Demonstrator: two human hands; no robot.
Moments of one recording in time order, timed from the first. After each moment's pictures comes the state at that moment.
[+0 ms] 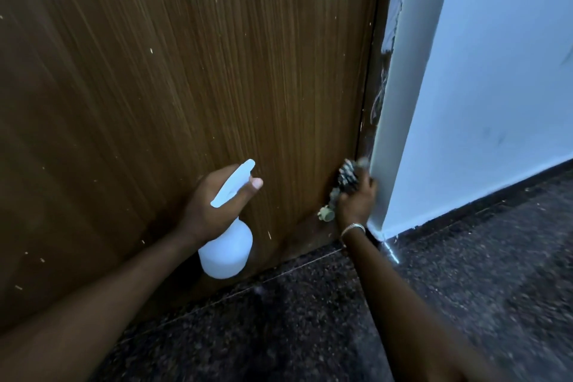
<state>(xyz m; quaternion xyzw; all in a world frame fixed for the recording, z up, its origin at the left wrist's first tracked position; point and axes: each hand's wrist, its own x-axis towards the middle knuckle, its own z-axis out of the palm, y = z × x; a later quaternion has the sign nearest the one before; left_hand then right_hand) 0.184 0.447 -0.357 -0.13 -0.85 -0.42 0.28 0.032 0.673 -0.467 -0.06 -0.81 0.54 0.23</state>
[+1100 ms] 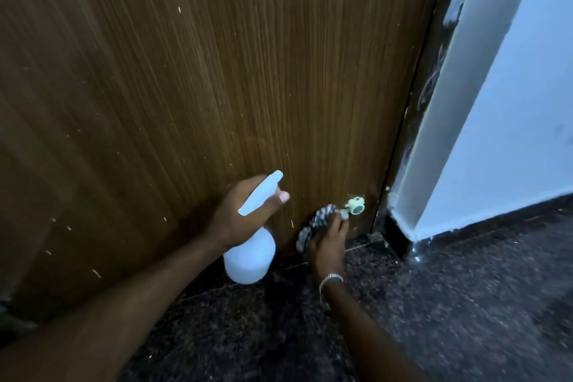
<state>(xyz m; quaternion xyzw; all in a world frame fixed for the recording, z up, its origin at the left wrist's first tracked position) 0.185 0.436 -0.411 -0.08 -0.86 -0.46 0.22 0.100 0.592 -0.570 0.01 -0.85 0.52 0.10</state>
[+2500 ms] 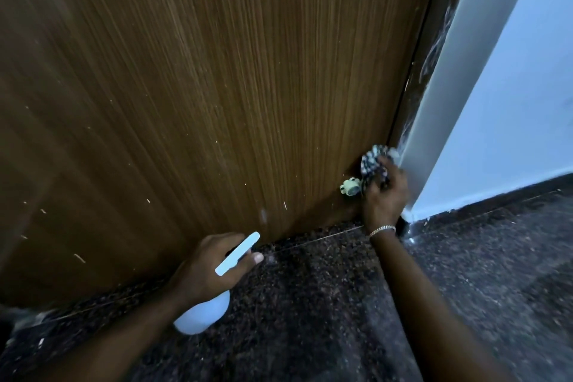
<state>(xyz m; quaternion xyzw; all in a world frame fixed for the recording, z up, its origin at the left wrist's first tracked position) 0.250 0.416 -0.509 -0.09 -0.91 -0.38 0.12 0.033 0.681 -0.520 -0.01 -0.74 0.61 0.28</state>
